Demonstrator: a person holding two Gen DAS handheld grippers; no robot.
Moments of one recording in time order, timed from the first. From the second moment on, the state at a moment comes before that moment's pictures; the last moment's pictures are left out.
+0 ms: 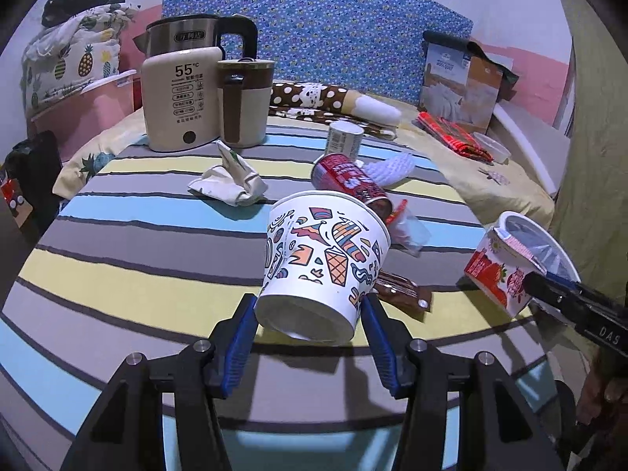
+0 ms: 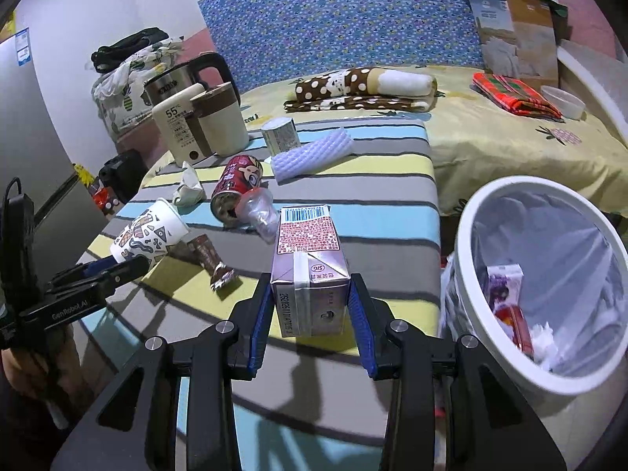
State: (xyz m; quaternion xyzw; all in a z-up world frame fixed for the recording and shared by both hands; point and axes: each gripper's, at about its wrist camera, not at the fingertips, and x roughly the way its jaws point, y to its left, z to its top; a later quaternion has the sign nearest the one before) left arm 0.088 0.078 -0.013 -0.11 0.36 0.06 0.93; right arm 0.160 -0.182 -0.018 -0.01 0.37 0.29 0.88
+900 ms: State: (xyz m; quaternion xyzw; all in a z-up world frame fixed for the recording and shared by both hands) left arm 0.122 -0.052 0.006 -0.06 0.36 -0.10 0.93; right arm 0.145 -0.259 -0.002 0.04 0.34 0.20 0.92
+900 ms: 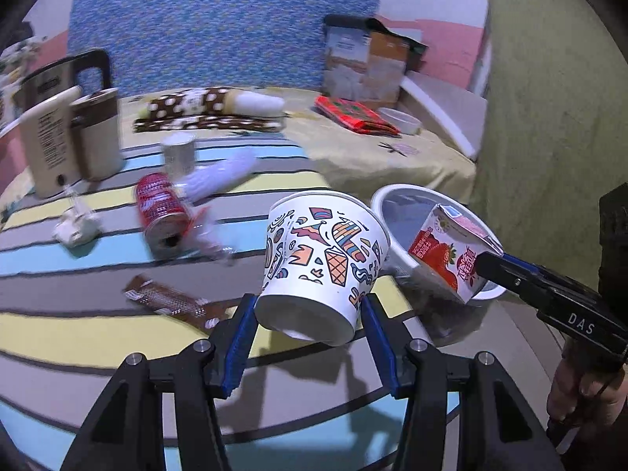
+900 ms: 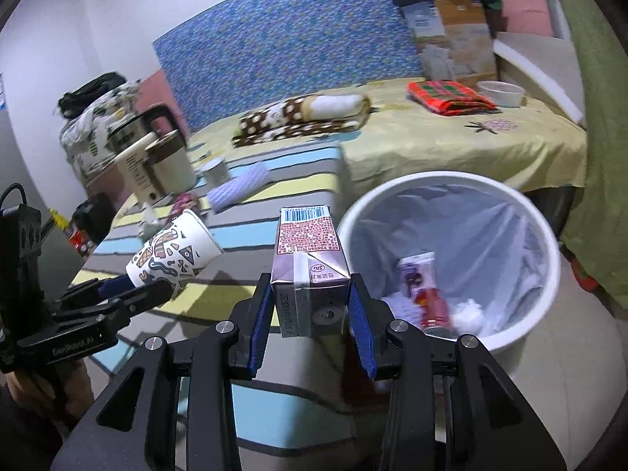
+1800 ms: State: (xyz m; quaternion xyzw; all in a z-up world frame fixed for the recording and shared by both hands) left arm 0.190 -0.176 -0.012 0.00 0.38 -0.22 0.90; right arm 0.161 -0.332 -0.016 0.08 0.35 0.09 0.93
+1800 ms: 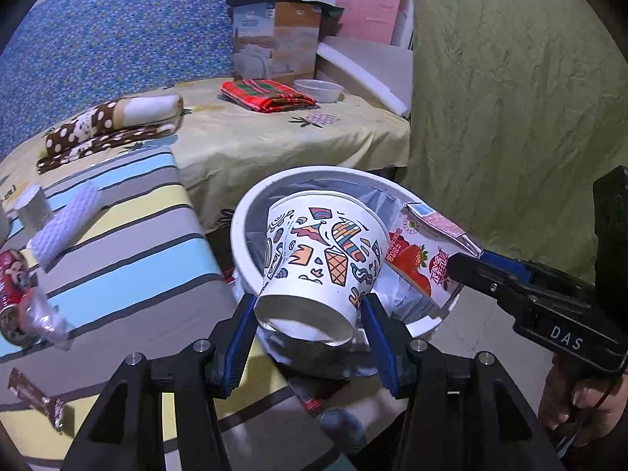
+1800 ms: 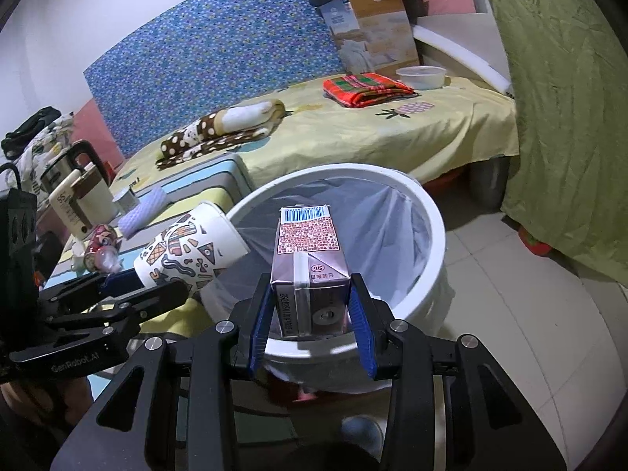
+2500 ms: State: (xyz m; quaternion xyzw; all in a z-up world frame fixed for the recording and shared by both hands) left arm 0.211 -0.198 -0.033 0.01 0.41 -0.24 0.88; right arm 0.170 -0.337 -0.021 0.07 0.37 0.08 0.92
